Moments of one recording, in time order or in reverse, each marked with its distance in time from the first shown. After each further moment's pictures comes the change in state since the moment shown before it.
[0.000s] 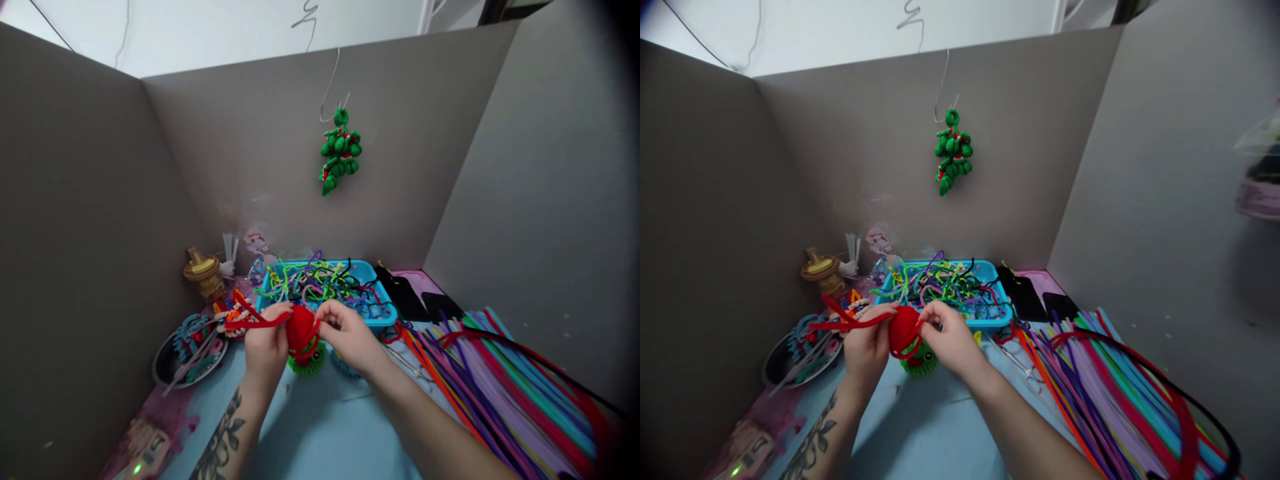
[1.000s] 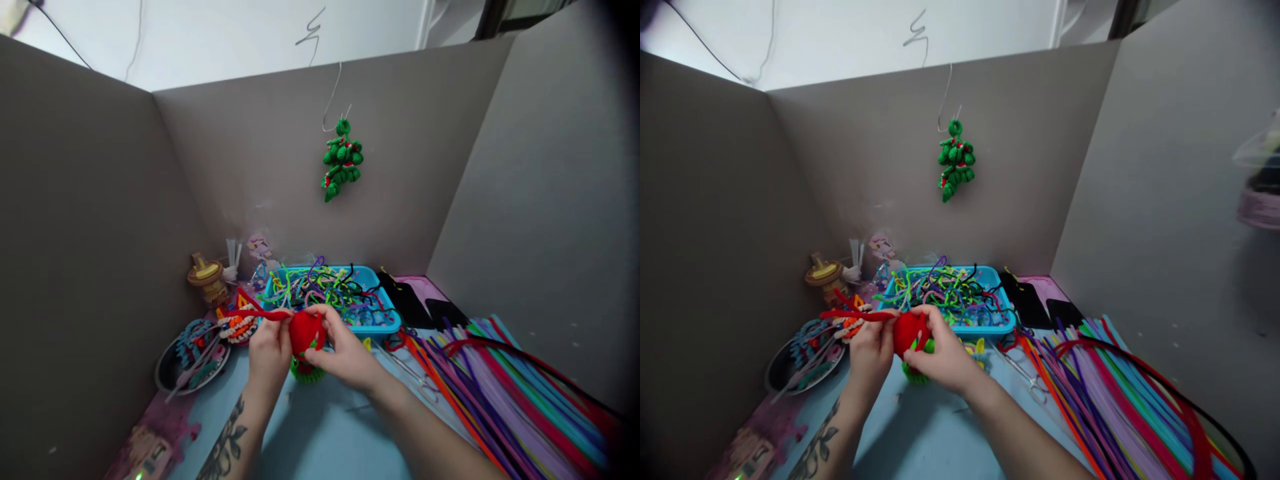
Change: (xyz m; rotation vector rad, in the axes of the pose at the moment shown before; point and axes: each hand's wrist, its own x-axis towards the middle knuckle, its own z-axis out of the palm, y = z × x) left_hand -0.004 -0.002 0.003 0.146 -0.040 -0.149; right_hand -0.008 0.002 0.008 0.020 -0.178 -0.033
